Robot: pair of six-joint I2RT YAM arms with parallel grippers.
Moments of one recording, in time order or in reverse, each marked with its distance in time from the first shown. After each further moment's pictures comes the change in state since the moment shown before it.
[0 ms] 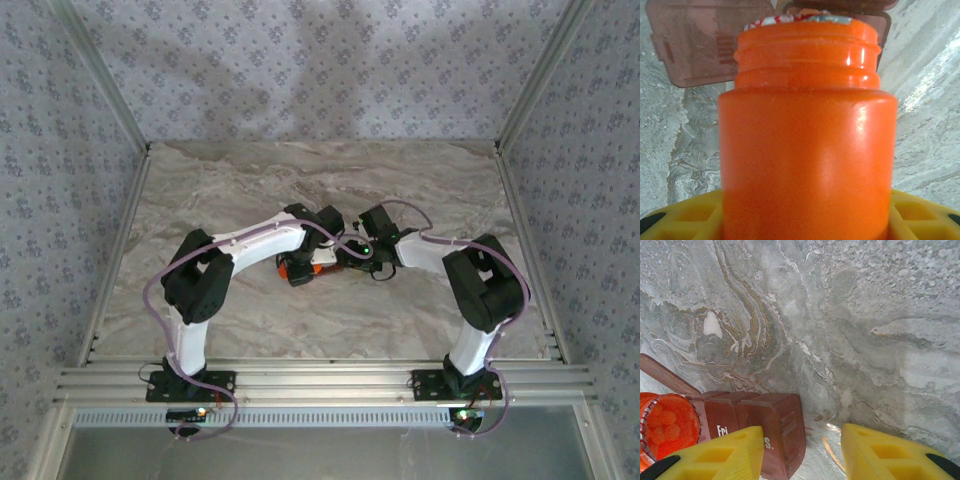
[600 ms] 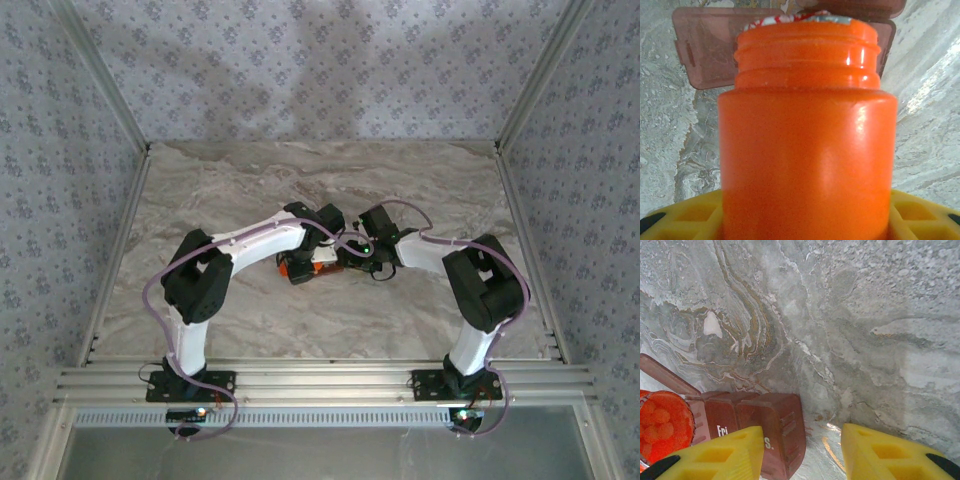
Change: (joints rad) left arm 0.000 0.000 0.014 -0.004 -0.003 0.003; right arm 0.000 0.000 0.000 0.000 0.000 0.000
